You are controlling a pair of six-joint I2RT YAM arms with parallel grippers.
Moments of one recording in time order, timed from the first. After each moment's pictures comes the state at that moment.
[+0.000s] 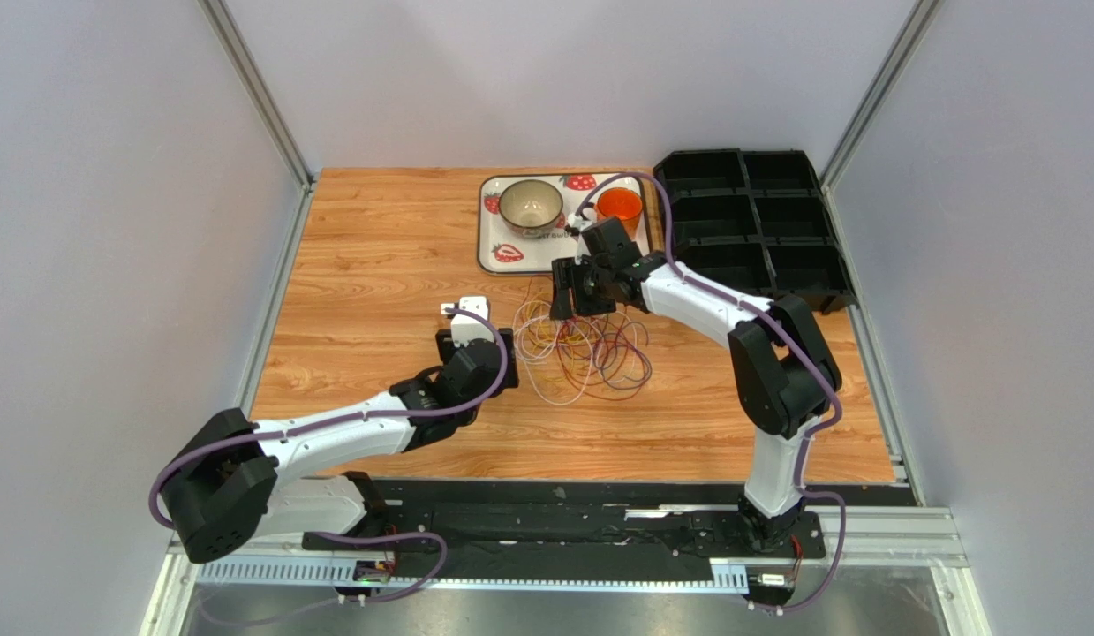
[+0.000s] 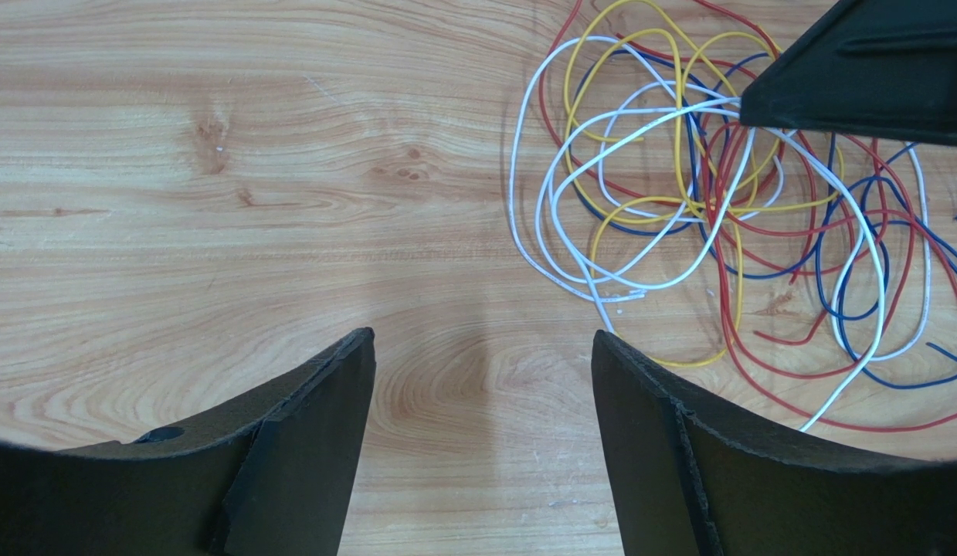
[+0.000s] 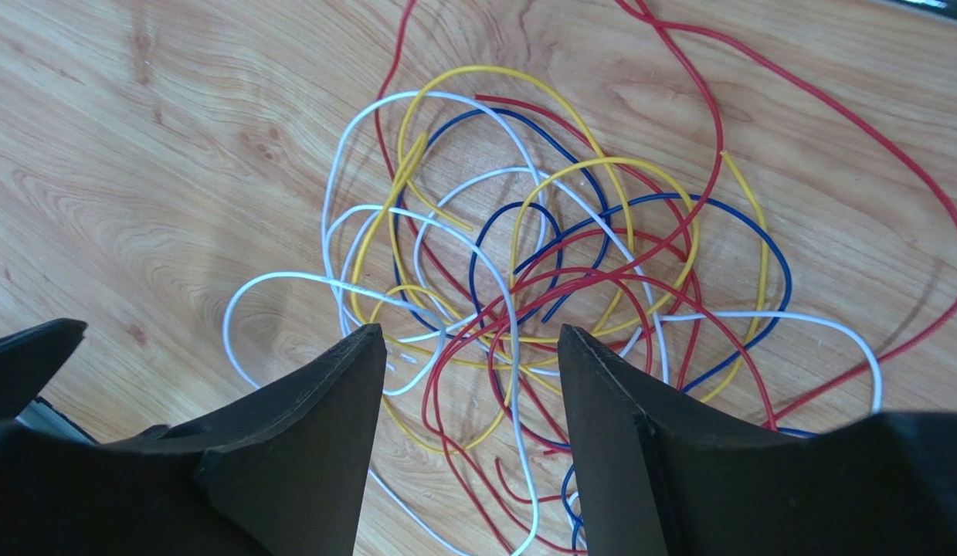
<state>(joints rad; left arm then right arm) -0.89 1.20 0.53 0.04 -0.65 -0.59 0.58 1.87 1.36 -0.34 -0.20 0.36</state>
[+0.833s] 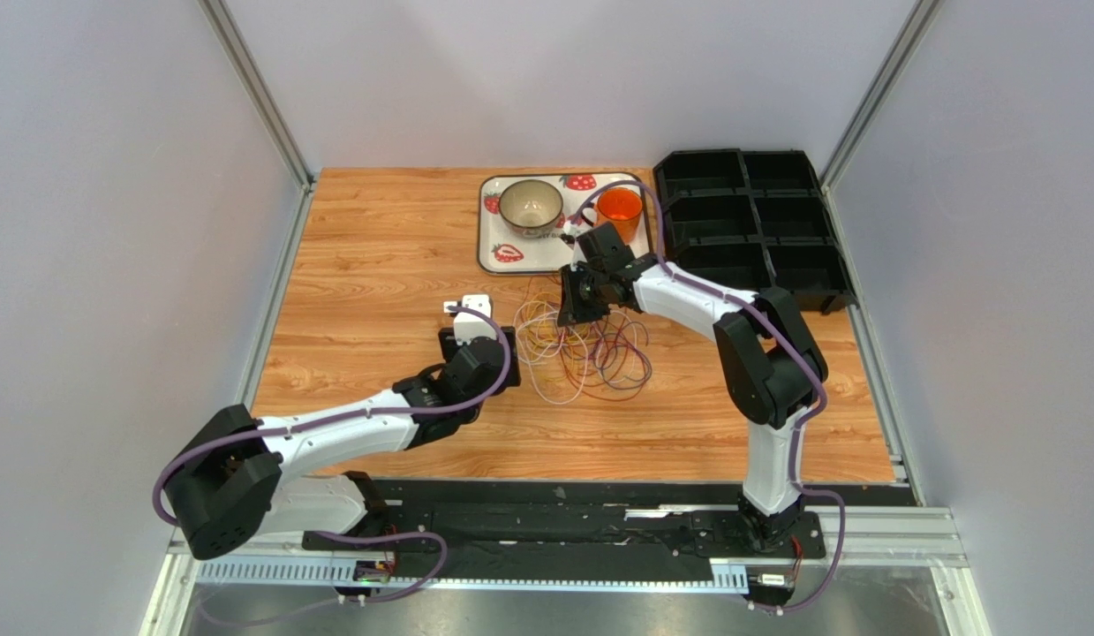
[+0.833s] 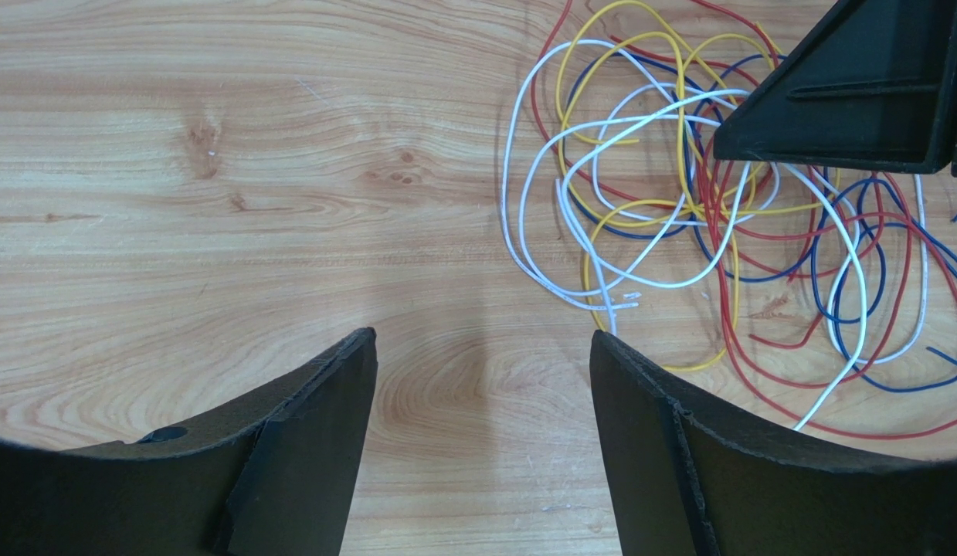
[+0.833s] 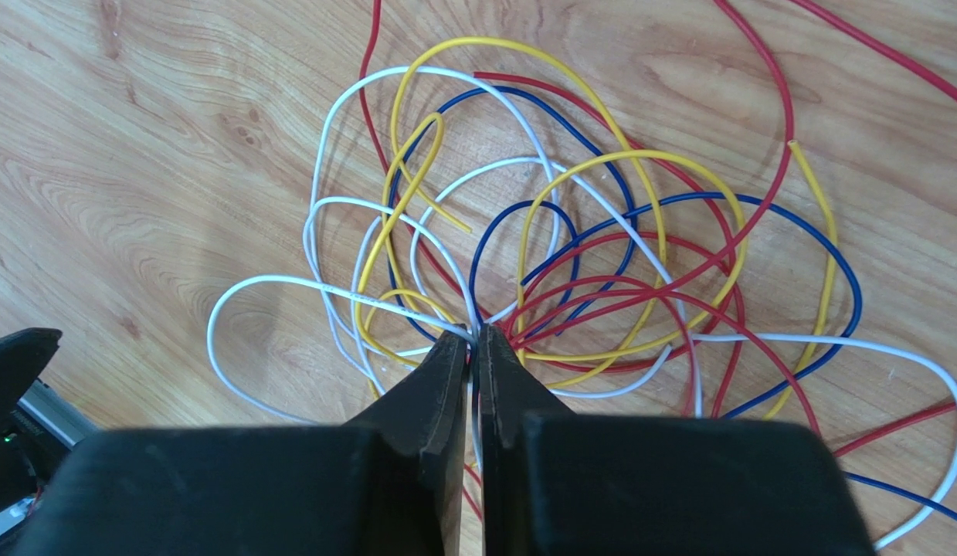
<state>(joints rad) -0.89 1.22 0.55 0.04 -0.64 -0.59 0.58 1.95 1.37 -0.34 -0.25 0.38</state>
